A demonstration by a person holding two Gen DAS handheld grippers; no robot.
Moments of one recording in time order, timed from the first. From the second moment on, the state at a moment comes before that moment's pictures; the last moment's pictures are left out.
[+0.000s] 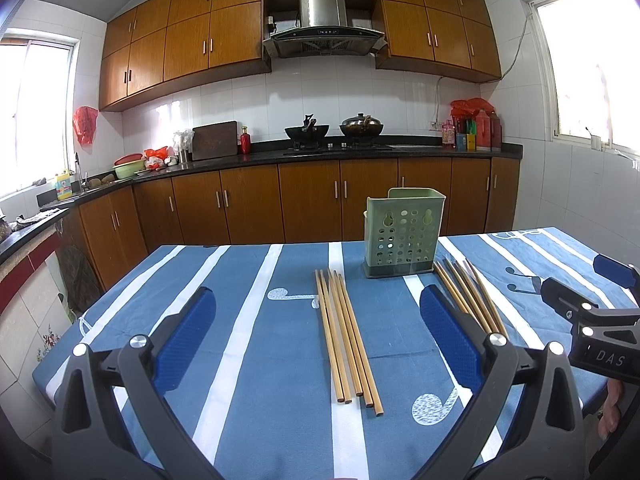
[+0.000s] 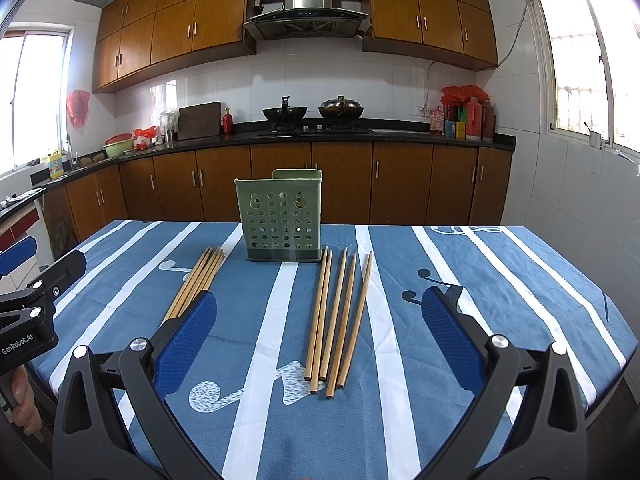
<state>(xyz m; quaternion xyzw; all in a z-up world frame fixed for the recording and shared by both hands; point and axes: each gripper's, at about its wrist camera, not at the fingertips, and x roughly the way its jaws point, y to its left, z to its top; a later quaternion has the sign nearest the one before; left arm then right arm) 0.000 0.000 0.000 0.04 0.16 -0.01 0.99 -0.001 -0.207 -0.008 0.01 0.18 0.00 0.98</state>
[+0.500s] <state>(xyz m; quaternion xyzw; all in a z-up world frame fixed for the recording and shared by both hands) 0.000 -0.004 0.000 0.04 0.16 -0.01 0.99 0.000 -0.207 -0.009 0.01 0.19 0.00 0.98</state>
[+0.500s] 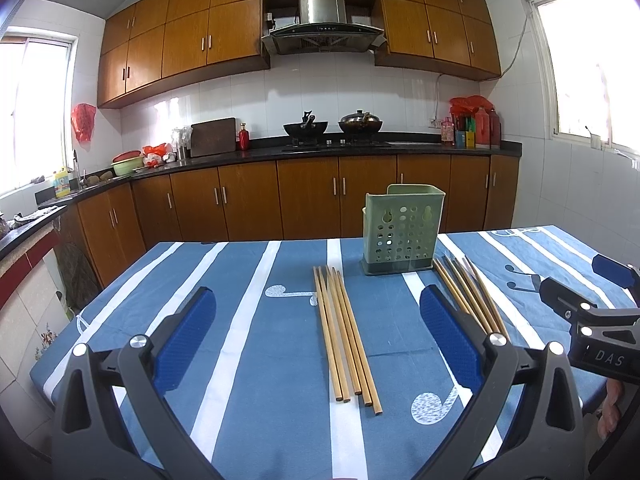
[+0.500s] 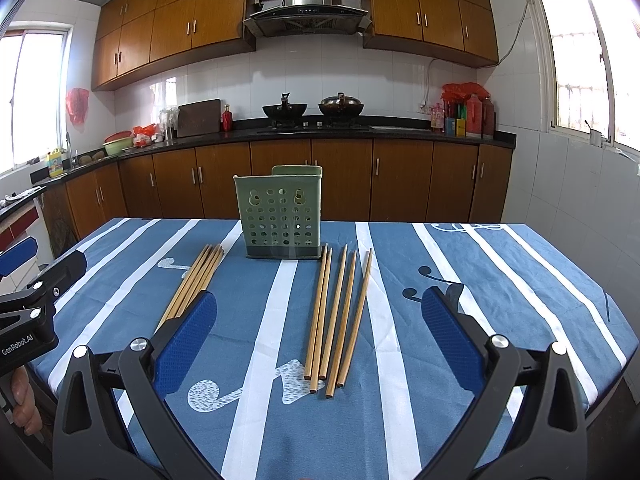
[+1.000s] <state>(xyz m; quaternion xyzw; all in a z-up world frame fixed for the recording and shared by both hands) 0.024 0.010 -0.027 0.02 0.24 0.01 0.97 0.037 -0.238 -0.041 0.07 0.28 -0.02 0.96</state>
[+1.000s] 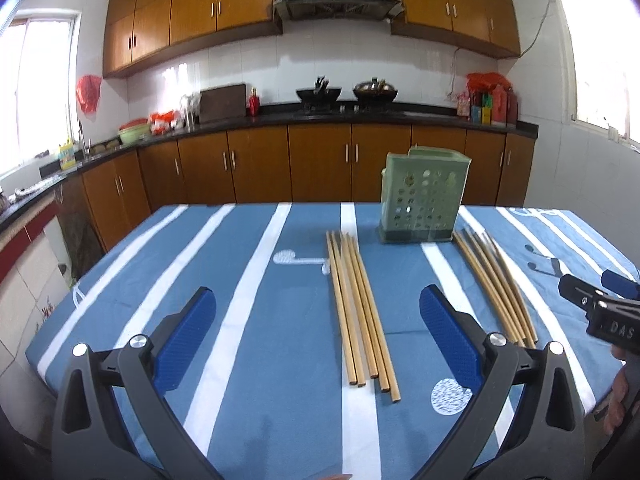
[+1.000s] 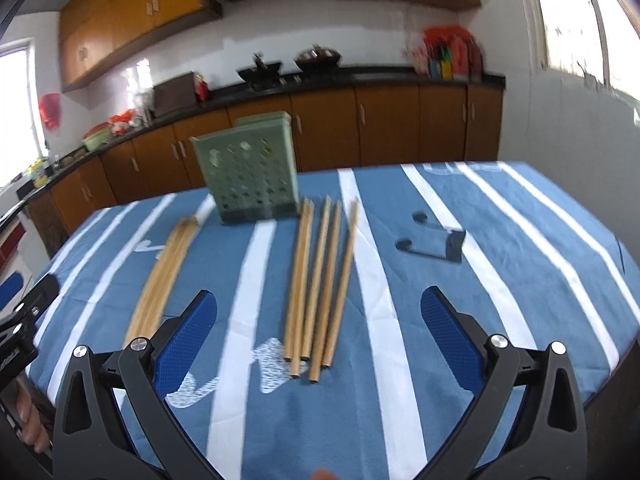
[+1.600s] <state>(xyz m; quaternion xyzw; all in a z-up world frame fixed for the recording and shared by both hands) 0.081 0.032 -0.063 -0.02 0.34 -0.01 0.94 0.116 -0.260 -0.097 0.13 0.43 -0.04 0.89</state>
